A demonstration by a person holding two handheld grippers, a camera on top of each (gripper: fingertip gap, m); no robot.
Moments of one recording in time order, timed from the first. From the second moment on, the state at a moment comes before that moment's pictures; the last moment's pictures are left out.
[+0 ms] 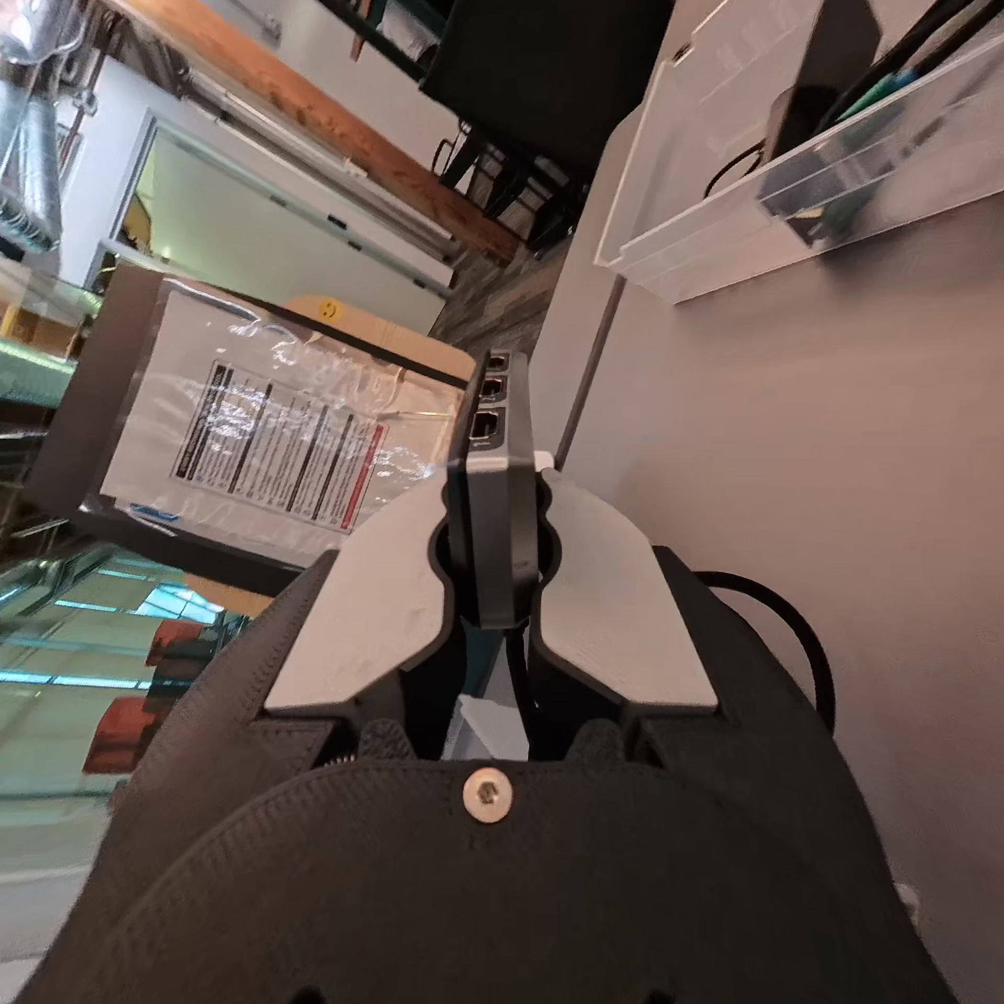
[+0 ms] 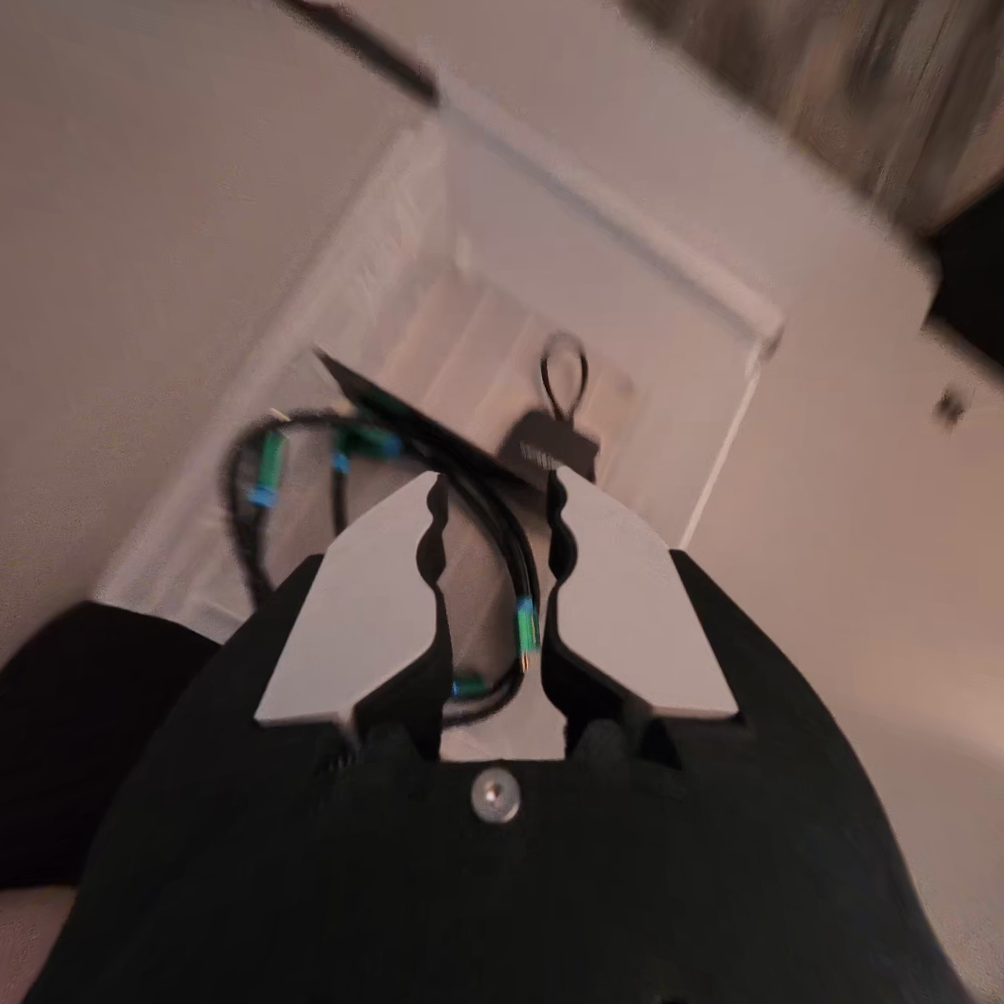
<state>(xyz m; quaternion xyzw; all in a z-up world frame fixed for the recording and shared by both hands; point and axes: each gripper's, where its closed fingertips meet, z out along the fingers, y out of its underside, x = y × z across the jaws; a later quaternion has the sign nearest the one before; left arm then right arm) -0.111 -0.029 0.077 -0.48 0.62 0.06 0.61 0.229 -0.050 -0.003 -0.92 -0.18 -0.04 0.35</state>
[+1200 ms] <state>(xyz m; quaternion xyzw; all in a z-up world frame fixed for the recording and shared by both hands) -0.172 -0.036 0.140 -0.48 0.53 0.01 0.70 0.119 -0.062 0.184 -0.62 -0.29 -0.26 0.68</state>
